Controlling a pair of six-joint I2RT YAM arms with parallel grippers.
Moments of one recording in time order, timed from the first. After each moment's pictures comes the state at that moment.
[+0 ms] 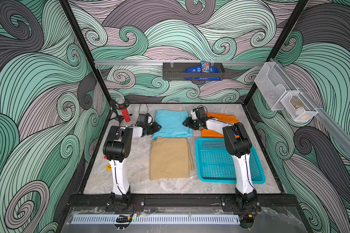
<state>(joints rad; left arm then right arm) -0.15 2.06 1.16 0.09 0.45 -0.55 0.36 2.28 1.60 -0.22 -0.35 0.62</state>
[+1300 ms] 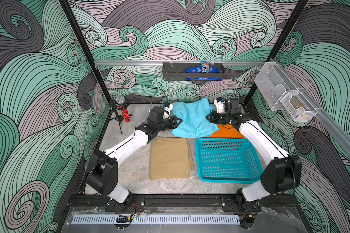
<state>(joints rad) -0.58 1.51 1.13 -0.04 0.37 -0.64 0.19 1.49 1.33 -0.67 -0.28 0.36</state>
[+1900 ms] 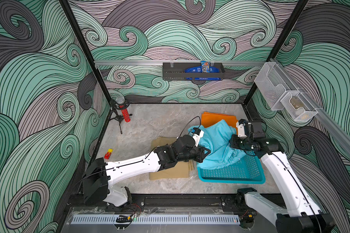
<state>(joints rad) -1.11 1.46 1.10 -0.08 0.10 -0.75 0.08 1.00 1.05 -1.03 0.00 0.28</state>
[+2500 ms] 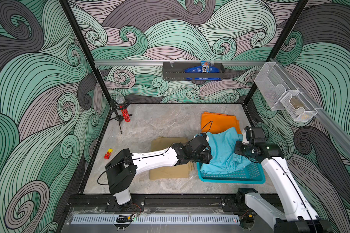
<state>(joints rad) -1.12 1.72 1.27 -0.26 0.10 -0.82 0.02 0.97 0.95 -1.05 0.09 0.31</state>
